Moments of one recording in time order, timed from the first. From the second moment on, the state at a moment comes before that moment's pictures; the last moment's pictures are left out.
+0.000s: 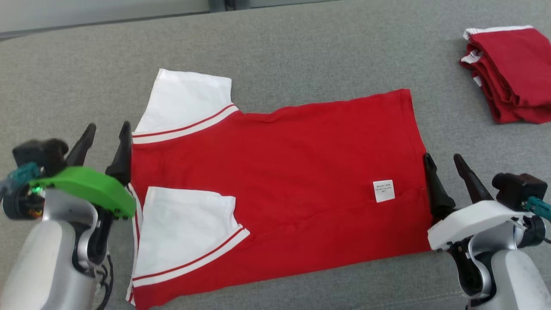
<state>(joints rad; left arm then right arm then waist) -0.34 0.33 -0.18 0.17 -0.57 0.00 0.09 -0.11 -0.07 -0.05 0.03 0.33 0.13 0.05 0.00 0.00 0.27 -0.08</state>
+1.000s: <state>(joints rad) -0.98 0.30 -0.30 0.84 -0.46 -0.02 0.15 -0.32 -0.14 0.11 0.04 0.35 0.13 0.03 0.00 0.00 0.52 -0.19</state>
